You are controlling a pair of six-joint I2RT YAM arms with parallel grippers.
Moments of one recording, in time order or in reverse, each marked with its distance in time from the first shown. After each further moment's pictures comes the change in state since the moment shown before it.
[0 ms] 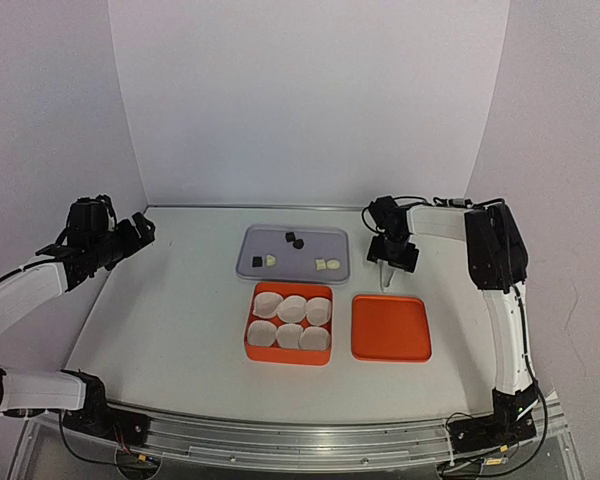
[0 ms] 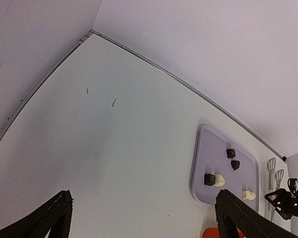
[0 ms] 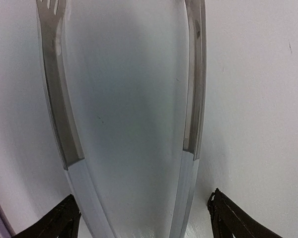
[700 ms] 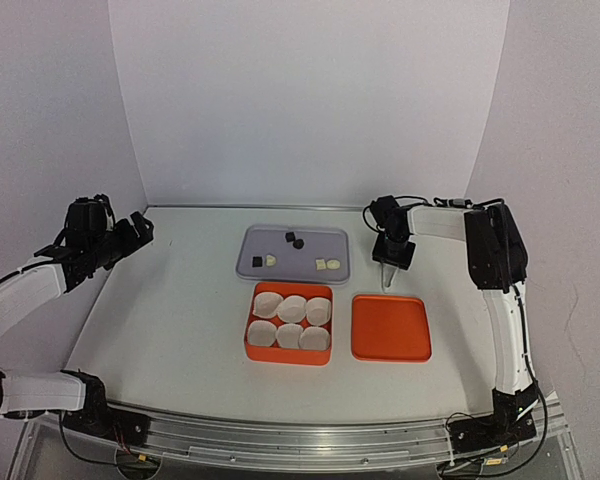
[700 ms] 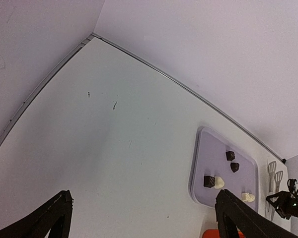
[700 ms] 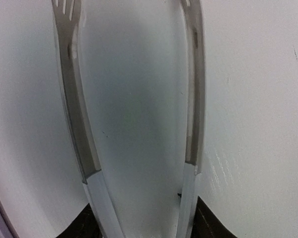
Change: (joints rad) left arm 0.000 -0.014 -0.002 -0.001 -0.011 -0.001; right arm -0.005 0.010 0.000 0.036 -0.014 0.006
